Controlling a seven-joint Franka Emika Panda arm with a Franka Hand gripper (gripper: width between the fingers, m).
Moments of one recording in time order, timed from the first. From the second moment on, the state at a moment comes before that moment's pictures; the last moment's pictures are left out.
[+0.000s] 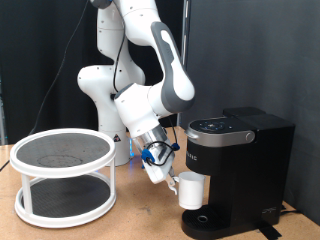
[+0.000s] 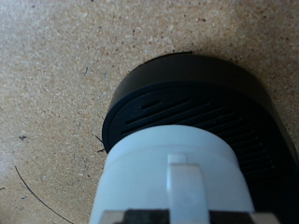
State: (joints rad) arm -0.12 0.10 0.24 -2.56 1.43 2.83 1.68
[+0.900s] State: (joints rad) arm -0.12 0.19 0.29 -2.50 1.47 2.88 1.66
